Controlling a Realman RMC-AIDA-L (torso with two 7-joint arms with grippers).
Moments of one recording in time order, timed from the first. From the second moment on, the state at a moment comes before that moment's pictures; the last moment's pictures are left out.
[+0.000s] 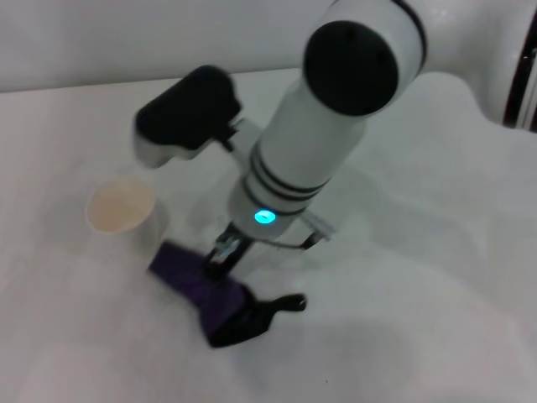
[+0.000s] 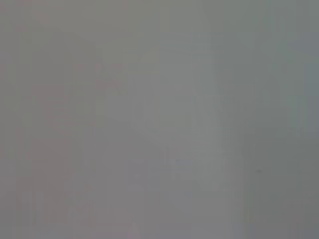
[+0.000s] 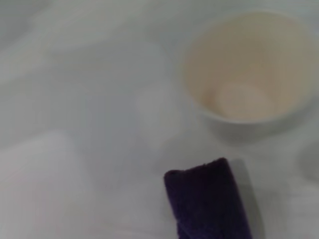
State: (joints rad) left arm -0.17 -2.02 1.06 0.37 -2.57 -1.43 2.80; right arm 1.04 2.03 -2.22 -0.96 1.01 1.07 0.06
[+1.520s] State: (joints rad) left arm -0.34 -2.07 0.97 0.32 -2.60 -1.28 2.80; right arm 0.50 2.01 -1.33 -1.21 0.42 1.42 -0.37
